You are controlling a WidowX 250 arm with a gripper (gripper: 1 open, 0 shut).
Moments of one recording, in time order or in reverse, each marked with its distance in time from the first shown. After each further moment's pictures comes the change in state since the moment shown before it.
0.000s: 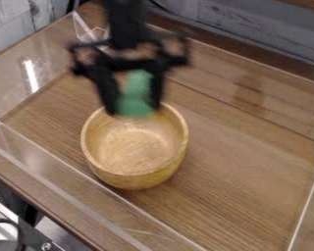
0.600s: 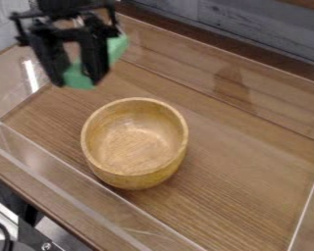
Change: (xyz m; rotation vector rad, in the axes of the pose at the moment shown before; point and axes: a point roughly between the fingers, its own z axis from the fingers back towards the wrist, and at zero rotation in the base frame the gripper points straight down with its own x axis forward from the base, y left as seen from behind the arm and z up) arm 0.012 0.018 0.008 -0.002 0.000 -0.300
